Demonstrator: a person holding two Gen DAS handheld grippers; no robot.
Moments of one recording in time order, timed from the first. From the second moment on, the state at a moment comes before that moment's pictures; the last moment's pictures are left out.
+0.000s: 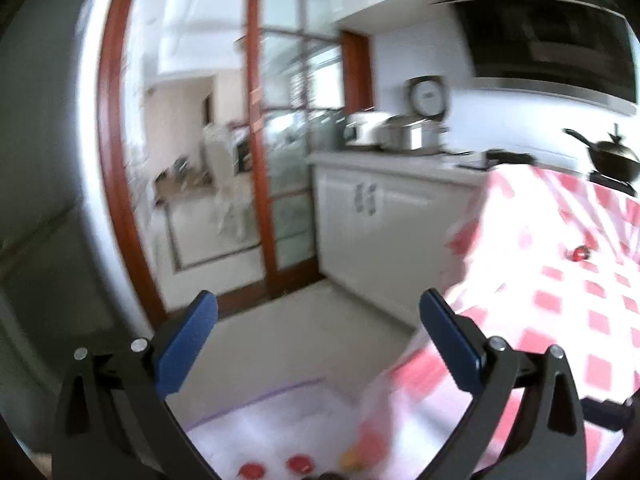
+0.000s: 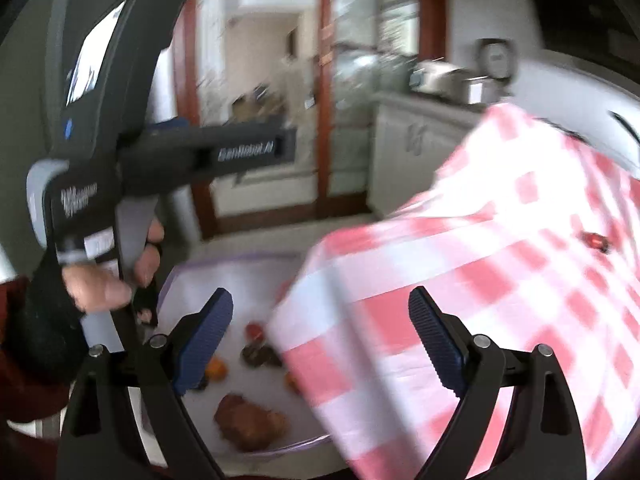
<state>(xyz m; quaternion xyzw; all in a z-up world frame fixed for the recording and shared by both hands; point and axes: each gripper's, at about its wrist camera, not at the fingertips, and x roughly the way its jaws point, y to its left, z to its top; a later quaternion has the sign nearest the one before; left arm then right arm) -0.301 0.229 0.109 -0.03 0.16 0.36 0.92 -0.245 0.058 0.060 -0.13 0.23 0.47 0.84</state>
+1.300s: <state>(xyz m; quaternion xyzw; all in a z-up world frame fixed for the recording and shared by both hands) 0.038 0.078 0.026 -0.18 0.36 -0.03 0.91 0.188 -0.142 0.011 0.05 0.43 0.09 0.90</state>
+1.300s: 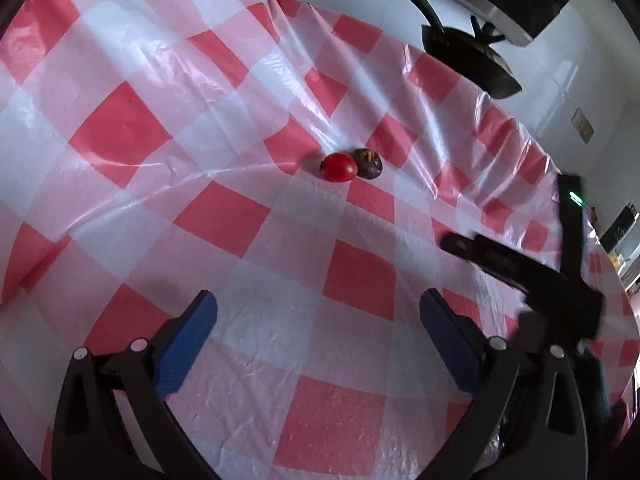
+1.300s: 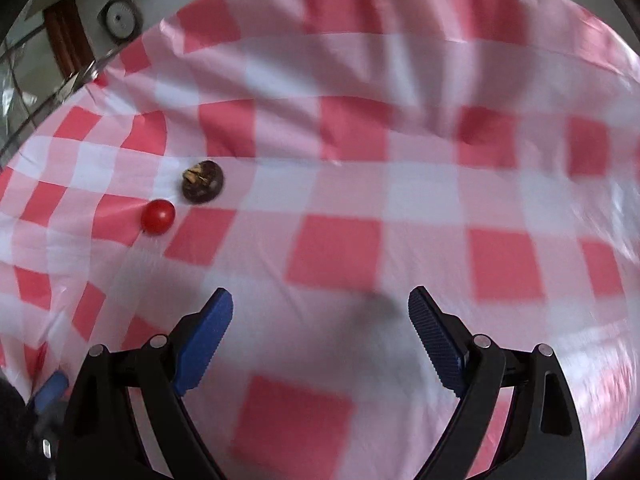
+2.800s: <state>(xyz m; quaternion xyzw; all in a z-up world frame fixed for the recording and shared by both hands) 0.136 0.037 0.027 -0.10 0.41 0.01 0.91 0.158 -0.203 0.009 0.18 0.38 0.14 0.90</state>
